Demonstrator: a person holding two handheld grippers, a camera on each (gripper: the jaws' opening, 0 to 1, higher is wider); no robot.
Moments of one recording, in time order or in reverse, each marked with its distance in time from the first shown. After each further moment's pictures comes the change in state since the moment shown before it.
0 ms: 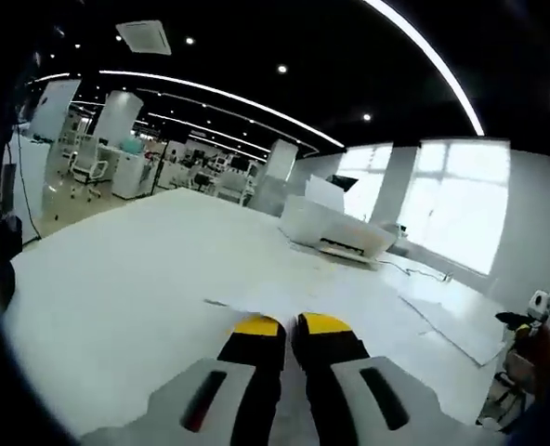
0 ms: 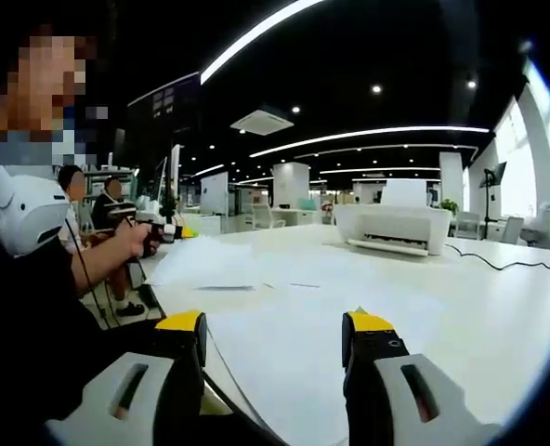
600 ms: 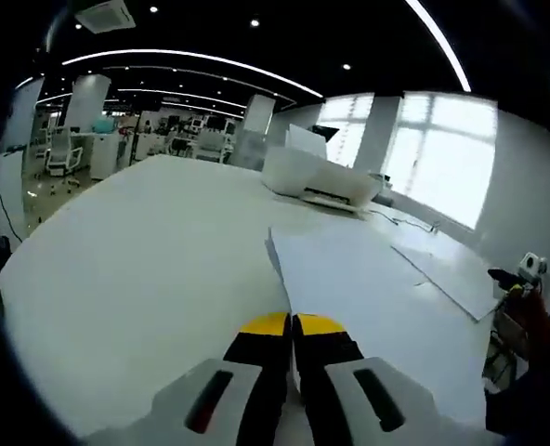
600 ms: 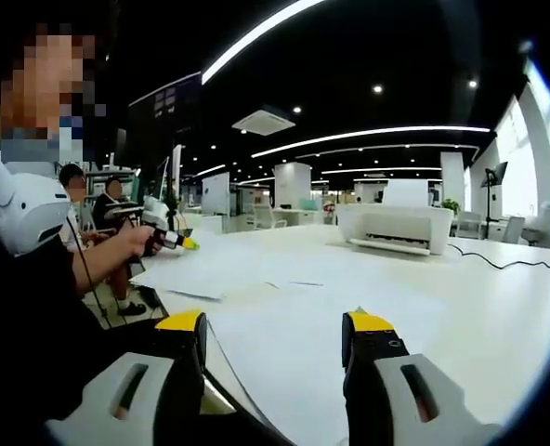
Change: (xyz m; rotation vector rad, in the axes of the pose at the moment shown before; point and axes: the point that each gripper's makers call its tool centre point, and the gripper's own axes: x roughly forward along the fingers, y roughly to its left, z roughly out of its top) left arm 0.000 -0.010 -0.027 0.059 0.168 -0.091; right arm -0.001 0.001 -0.003 0.002 0.001 0.002
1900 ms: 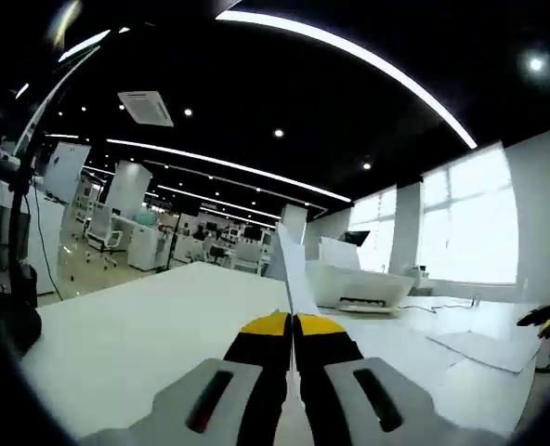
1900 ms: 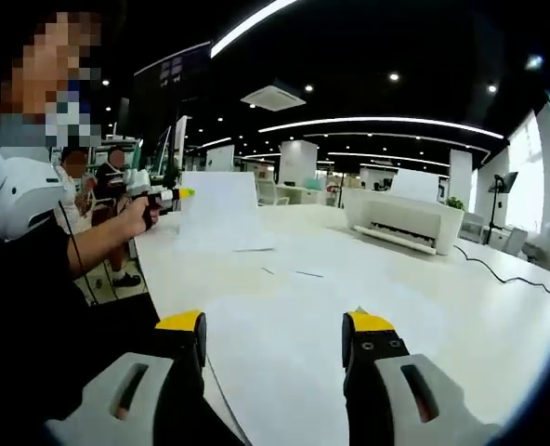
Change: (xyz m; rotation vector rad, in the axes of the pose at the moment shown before) left arm -0.033 0.014 0.080 0.079 -0.548 0.160; right arm 0.030 -0.003 -0.005 -0.089 0.127 0.004
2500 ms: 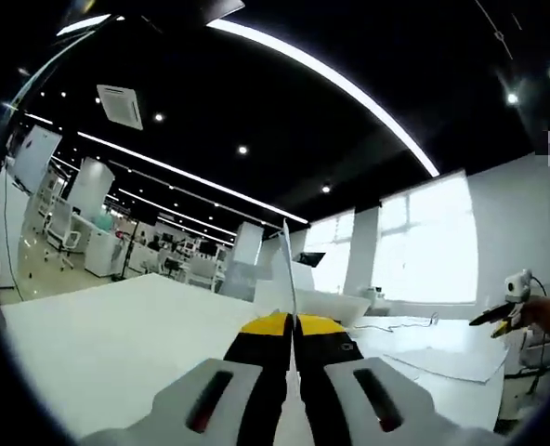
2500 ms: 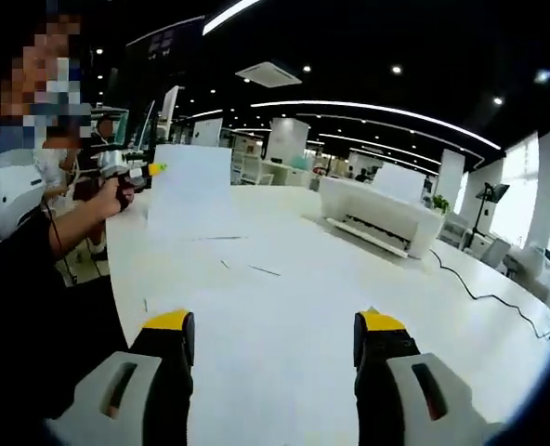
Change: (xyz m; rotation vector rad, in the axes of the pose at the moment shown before) left arm 0.000 -0.025 0.011 -0.054 -0.067 -0.196; right arm -0.001 -0.062 0.018 -0.060 0.124 -0.098
